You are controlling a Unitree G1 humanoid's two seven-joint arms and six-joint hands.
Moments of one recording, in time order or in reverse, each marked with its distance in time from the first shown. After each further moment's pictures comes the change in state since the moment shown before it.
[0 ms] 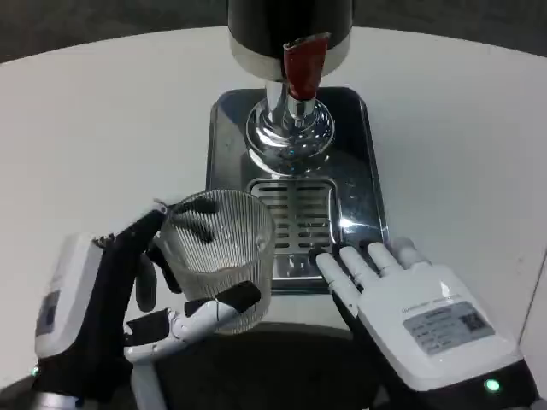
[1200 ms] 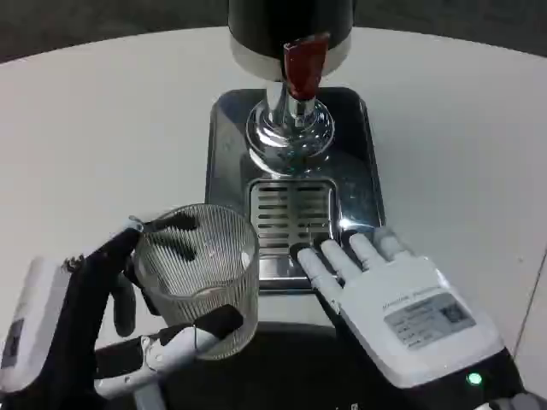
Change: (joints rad) left arm 0.175 0.011 0.029 -0.184 -0.082 0.005 -0.041; right arm -0.054 -0.039 0.036 0.014 -0.019 -0.004 -0.003
